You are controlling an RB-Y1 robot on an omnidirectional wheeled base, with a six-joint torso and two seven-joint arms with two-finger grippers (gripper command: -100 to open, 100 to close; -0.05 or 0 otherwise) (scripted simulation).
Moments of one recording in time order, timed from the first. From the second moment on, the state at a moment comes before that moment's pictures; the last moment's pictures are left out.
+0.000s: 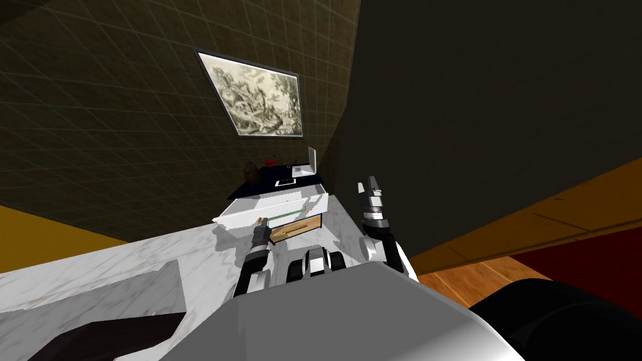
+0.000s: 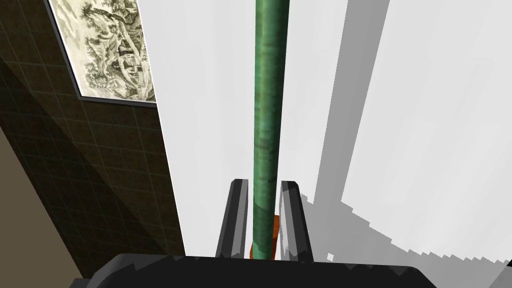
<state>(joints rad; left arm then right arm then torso) 0.41 0.02 0.04 -1.66 0.03 -0.47 0.02 0.50 0.03 0.03 -2.33 0.06 -0.42 -0.01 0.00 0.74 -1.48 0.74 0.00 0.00</state>
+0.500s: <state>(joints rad) 0.46 0.02 0.02 -1.70 0.02 -0.47 0.03 0.50 0.03 0.03 -2.33 0.06 -0.42 -0.01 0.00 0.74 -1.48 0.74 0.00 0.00</state>
